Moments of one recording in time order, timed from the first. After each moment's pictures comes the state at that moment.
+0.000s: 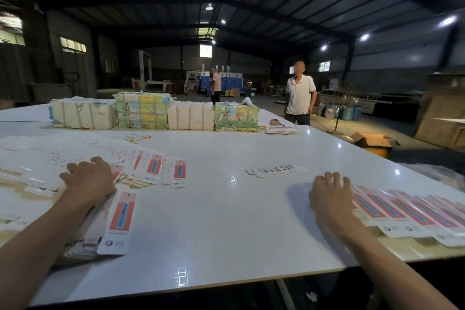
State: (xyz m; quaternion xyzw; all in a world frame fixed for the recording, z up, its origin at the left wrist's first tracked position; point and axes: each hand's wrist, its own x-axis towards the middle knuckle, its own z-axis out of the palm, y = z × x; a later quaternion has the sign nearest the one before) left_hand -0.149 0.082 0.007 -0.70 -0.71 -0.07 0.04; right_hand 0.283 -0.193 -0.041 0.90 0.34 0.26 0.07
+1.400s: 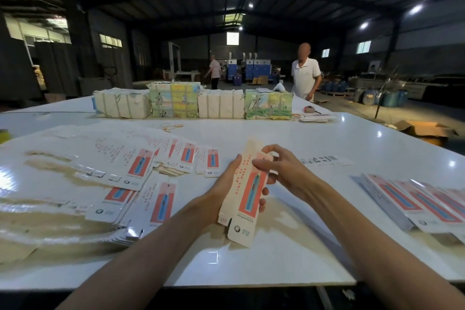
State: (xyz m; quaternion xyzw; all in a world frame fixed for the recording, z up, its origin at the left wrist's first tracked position) left_hand -0.001 0.002 -0.052 -0.54 -0.22 -0.19 -0.79; right_hand 0.179 -0.061 -0.020 0.53 0.51 -0.37 -0.56
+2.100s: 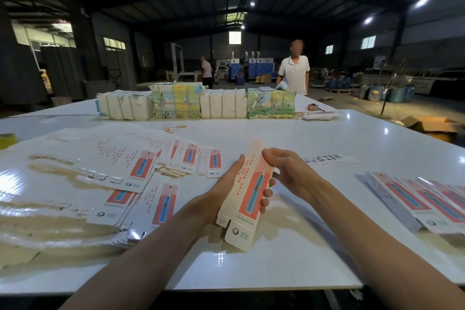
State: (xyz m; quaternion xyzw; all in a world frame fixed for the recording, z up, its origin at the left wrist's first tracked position) left_hand 0.000 0.009 -0.053 -0.54 -0.15 -0.13 -0.81; right_hand 0.187 -0.055 -0.029 0.47 0.49 -0.44 -0.59
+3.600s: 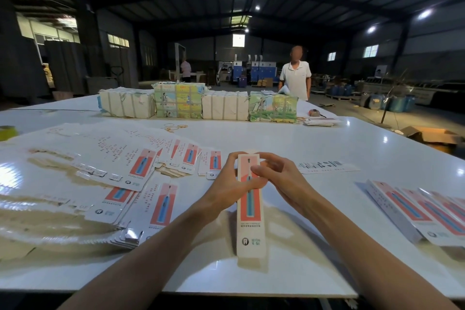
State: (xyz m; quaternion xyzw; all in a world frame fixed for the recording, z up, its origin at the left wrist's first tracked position) left_hand -0.004 -0.004 -0.045 -0.74 -0.27 -0.39 -0.48; right_hand 0.165 -0.062 -0.036 0.50 0.55 -0.32 -0.58
